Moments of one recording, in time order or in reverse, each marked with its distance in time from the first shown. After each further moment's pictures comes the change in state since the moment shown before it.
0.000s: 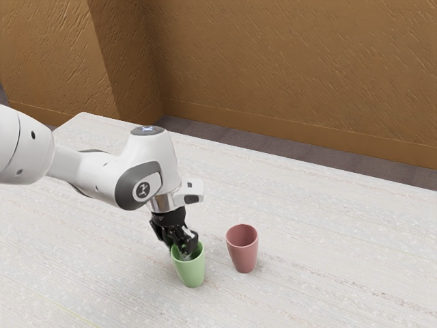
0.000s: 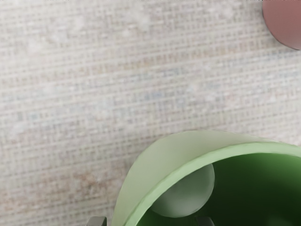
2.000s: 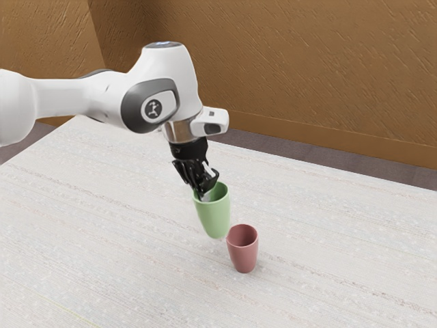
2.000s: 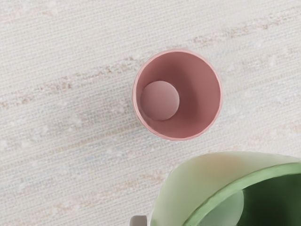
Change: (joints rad) arm -0.042 -0.059 -0.035 0.378 0.018 -0.384 0.014
